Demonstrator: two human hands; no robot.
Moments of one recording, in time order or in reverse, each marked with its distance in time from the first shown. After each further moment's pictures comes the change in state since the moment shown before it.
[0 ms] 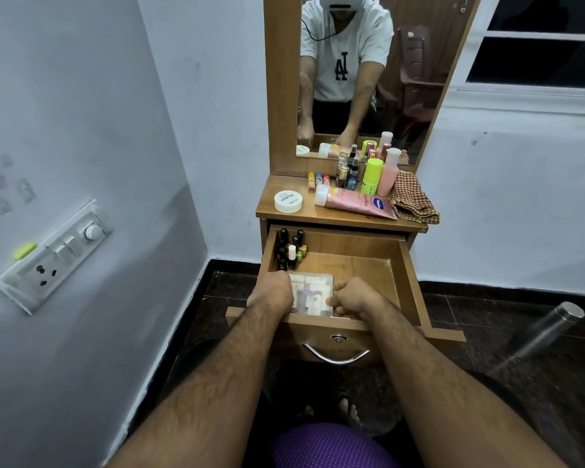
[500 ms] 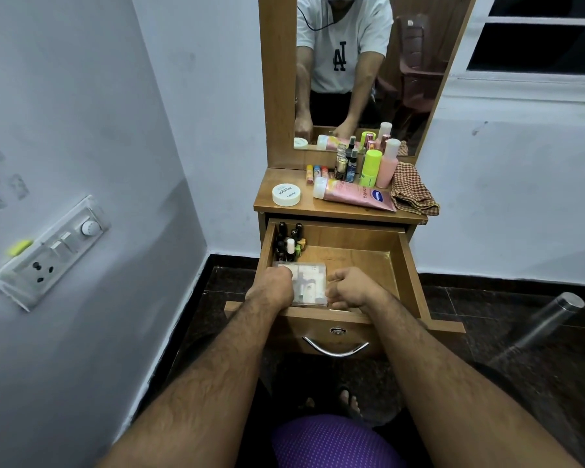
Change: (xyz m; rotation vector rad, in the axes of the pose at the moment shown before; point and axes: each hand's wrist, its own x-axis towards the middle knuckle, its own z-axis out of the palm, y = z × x) left_hand 0.002 0.000 -0.001 0.063 -0.043 0.067; right_hand 0.010 0.006 0.001 0.223 -0.079 -0.054
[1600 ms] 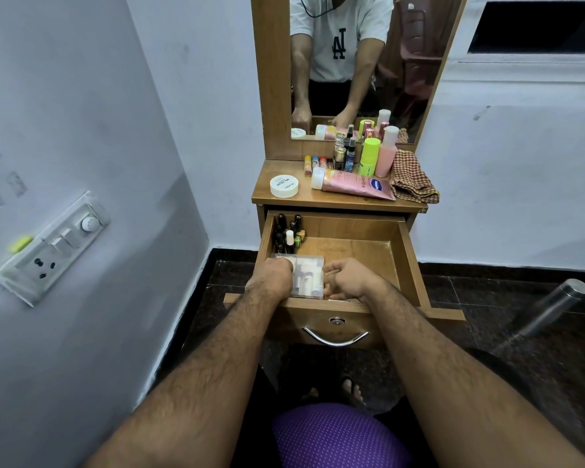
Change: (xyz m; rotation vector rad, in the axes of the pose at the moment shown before) left_hand -0.012 0.006 -0.008 0.035 -0.001 0.038; right_hand 0.005 0.004 0.000 -0.074 -0.043 -0.015
